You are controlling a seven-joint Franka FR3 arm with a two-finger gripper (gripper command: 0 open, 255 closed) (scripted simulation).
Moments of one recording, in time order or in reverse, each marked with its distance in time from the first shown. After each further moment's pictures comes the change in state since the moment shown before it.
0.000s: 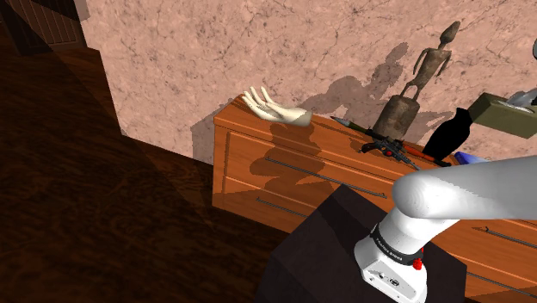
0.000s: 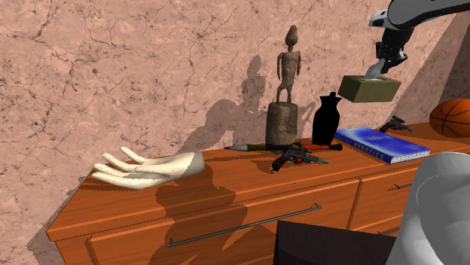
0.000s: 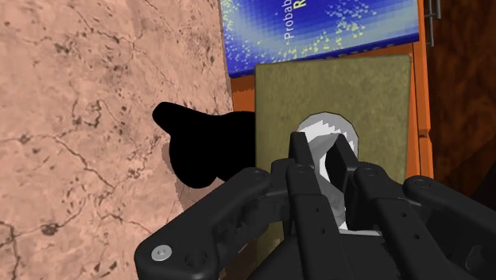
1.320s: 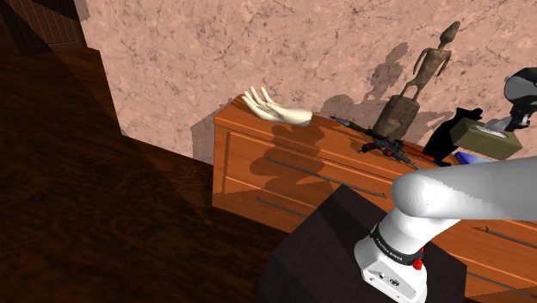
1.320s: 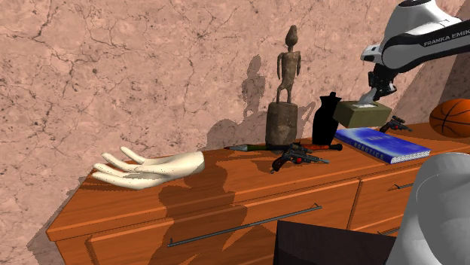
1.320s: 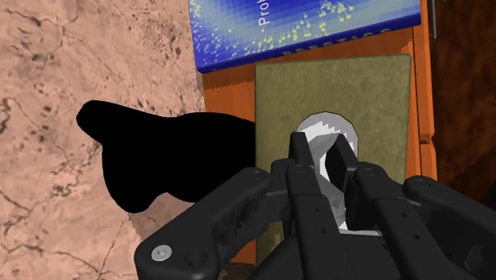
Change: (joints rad) arm -0.036 -0.010 -0.110 -0.235 -0.125 0.223 0.111
